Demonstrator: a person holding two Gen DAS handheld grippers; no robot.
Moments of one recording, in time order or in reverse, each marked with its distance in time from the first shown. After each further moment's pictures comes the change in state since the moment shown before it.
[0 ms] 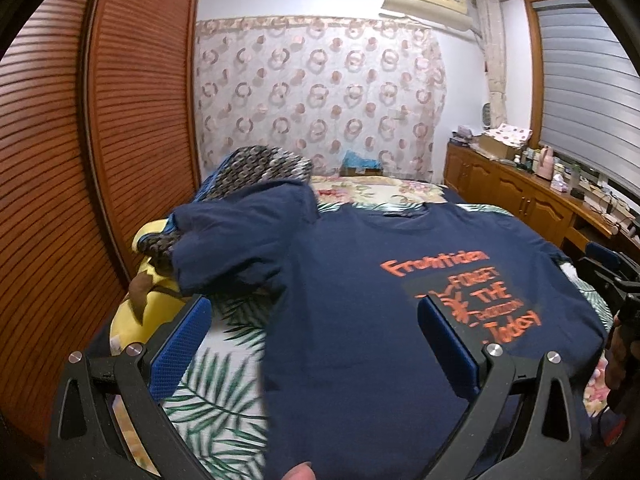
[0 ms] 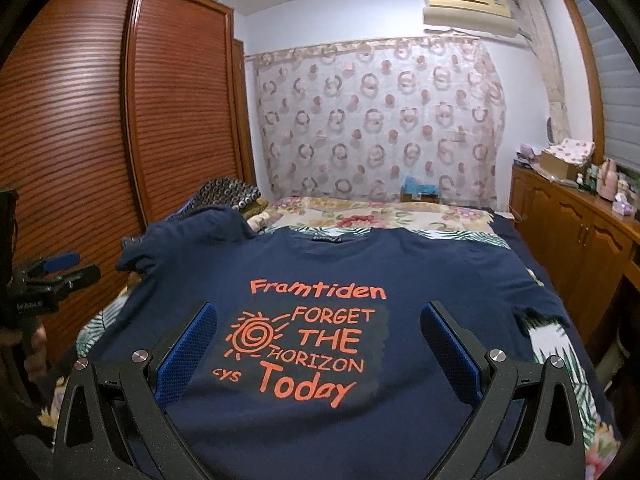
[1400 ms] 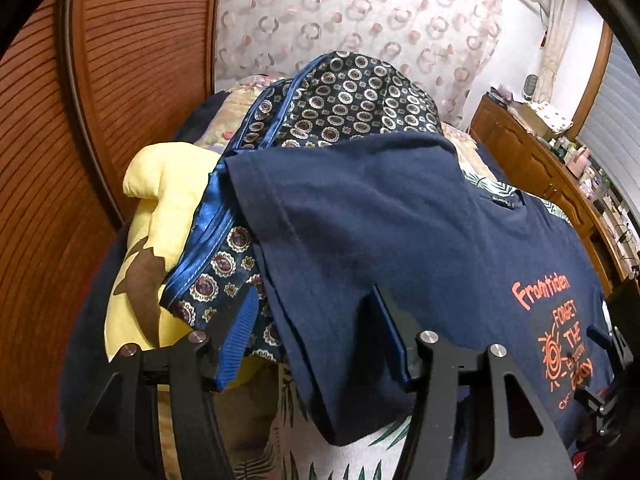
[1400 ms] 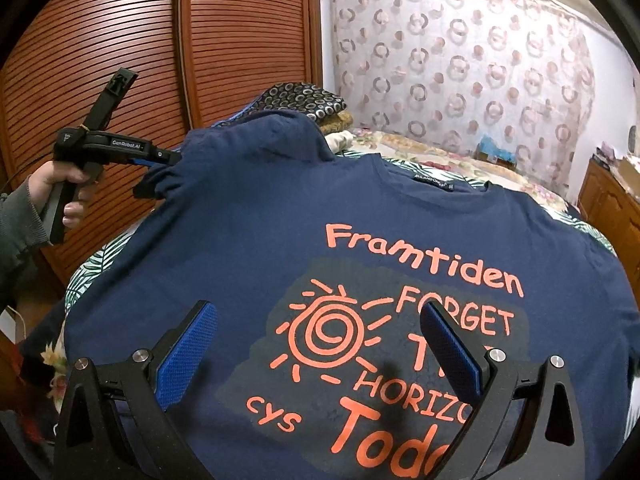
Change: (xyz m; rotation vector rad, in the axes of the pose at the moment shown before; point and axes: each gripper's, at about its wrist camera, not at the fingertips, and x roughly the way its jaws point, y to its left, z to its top) left arm 0.161 0.137 0.053 -0.146 0.375 -0.055; right arm 0.101 0.016 0.024 -0.171 0.236 0.189
